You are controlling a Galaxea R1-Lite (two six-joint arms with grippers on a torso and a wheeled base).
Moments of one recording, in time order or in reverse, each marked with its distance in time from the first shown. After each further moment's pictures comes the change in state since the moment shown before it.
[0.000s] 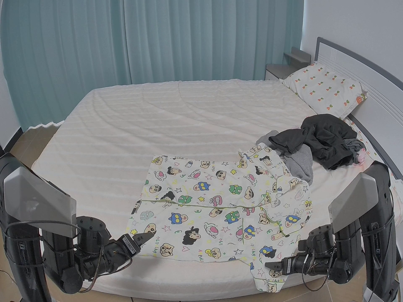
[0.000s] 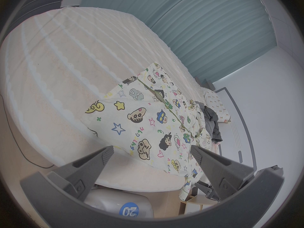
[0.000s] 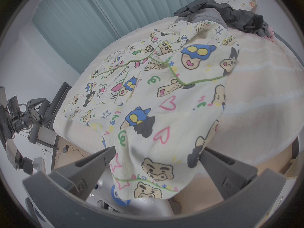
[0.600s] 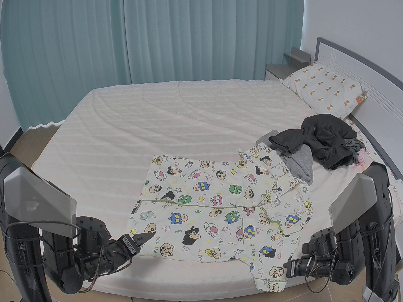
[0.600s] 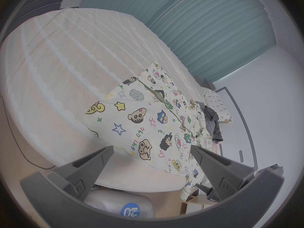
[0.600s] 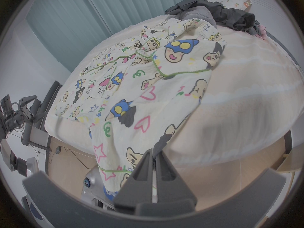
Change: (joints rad) left arm -0.001 0.000 0.002 0.000 0.007 0.010; right arm -0.018 0.007 0.069 0.000 -0.069 -0.006
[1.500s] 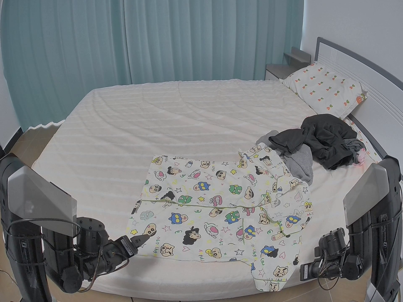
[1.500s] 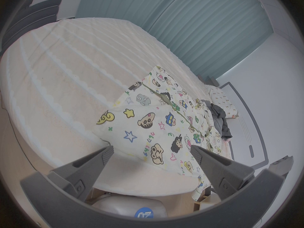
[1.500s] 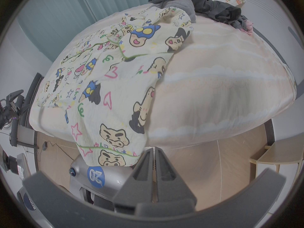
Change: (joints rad) left arm 0.036 0.021 -0.006 0.000 0.046 0.099; right arm -0.101 -0.078 0.038 0.196 -0.056 -0.085
